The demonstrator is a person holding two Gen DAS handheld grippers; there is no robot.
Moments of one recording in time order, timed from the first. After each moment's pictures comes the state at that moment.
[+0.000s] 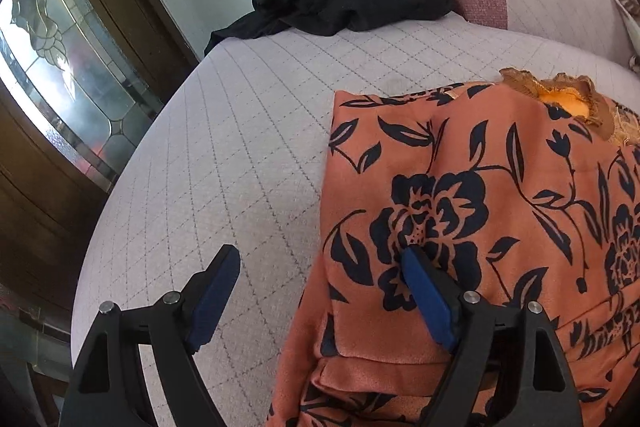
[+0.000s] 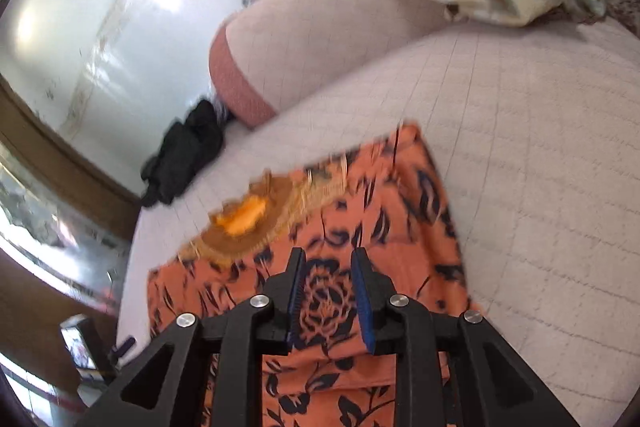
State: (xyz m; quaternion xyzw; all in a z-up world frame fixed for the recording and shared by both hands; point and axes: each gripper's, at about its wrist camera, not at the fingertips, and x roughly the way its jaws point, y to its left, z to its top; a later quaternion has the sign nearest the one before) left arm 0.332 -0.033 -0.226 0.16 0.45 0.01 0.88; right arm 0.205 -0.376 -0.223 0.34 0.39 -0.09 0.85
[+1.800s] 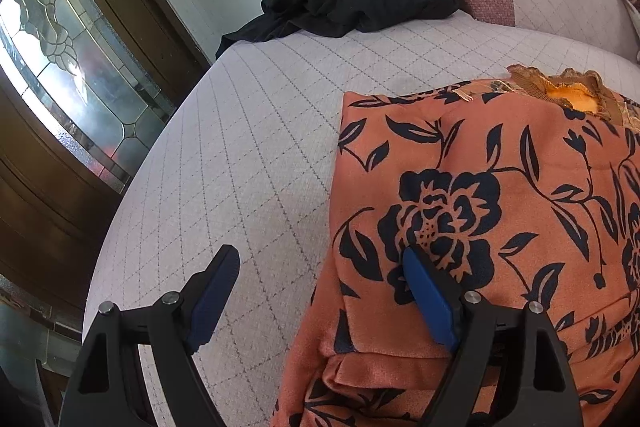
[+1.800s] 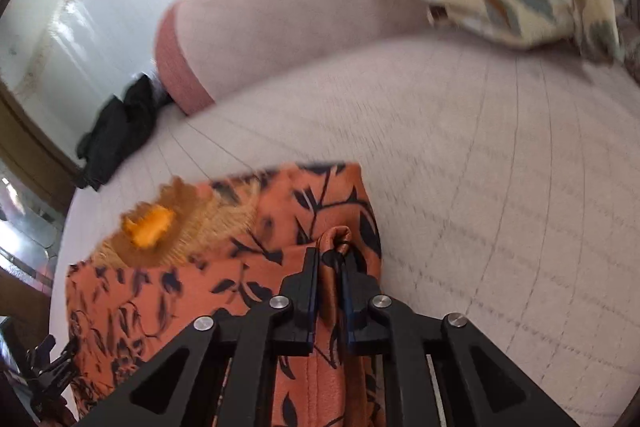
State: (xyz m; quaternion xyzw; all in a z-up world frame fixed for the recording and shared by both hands) left arm 0.325 -0.035 -0.226 0.18 0.44 0.04 0.88; right arm 0.244 -0.424 -0.260 0.26 0.43 -0.15 0.85
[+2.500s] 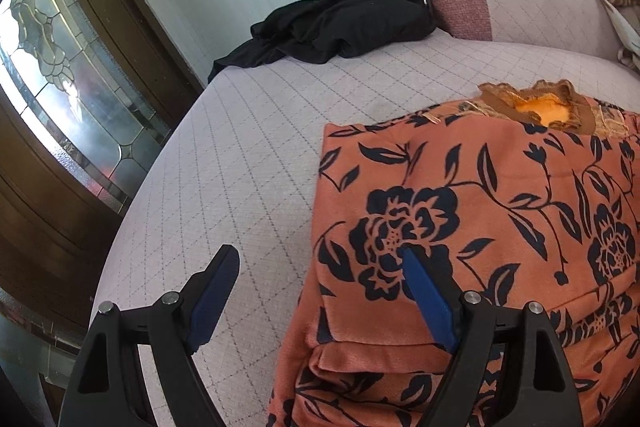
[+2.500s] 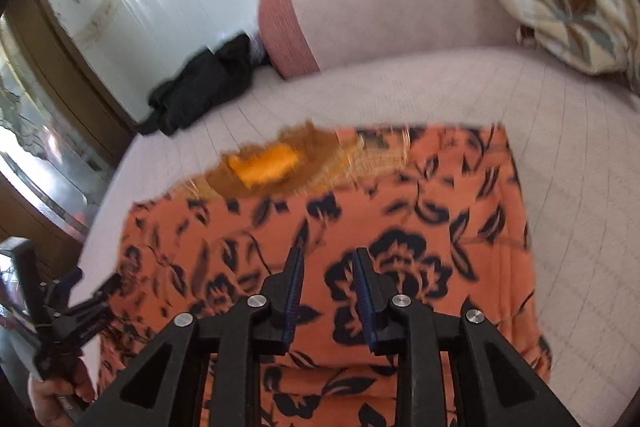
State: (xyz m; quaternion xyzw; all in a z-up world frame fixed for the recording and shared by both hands) left arm 0.312 -0.050 -0.211 0.19 0.41 0.01 0.89; right arm 0.240 -0.319 -0.240 0.21 0.44 -0.06 0.87
